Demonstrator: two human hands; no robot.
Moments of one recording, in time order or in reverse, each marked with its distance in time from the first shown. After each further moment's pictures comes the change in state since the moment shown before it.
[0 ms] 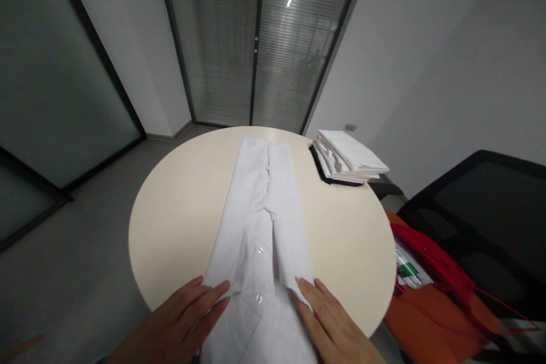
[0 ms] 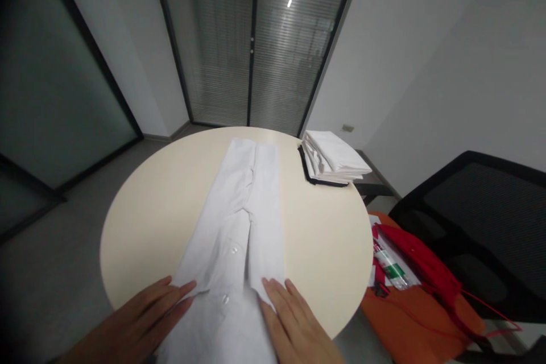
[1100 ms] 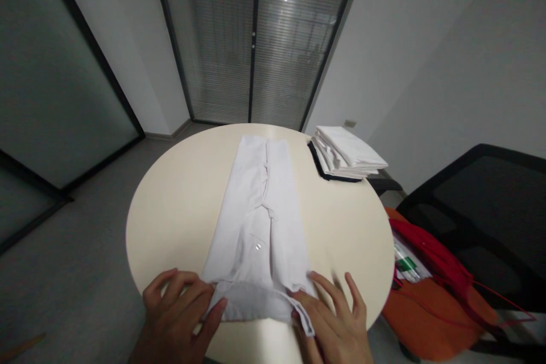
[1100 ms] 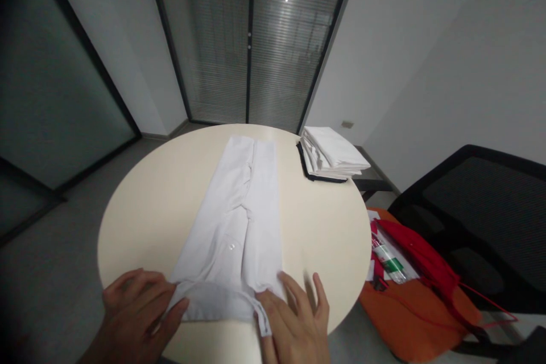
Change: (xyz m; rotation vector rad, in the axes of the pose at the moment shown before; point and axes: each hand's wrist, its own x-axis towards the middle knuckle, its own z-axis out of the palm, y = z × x) left_hand 0.047 0.031 -0.011 -0.132 0.362 -0.493; right_hand 0.009 -0.017 0.005 0.000 0.127 0.237
